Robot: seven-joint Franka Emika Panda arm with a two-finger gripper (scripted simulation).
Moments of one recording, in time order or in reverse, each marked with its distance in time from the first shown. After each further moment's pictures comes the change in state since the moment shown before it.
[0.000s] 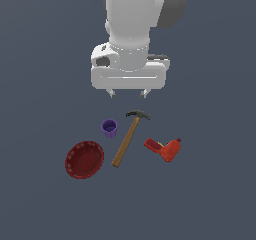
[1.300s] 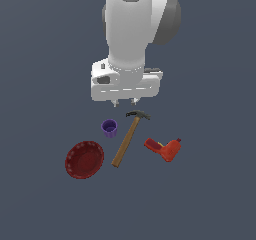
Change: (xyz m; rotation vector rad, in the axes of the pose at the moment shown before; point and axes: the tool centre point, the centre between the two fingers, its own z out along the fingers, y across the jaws) arm 0.000 0.010 0.037 -0.023 -0.055 -0.146
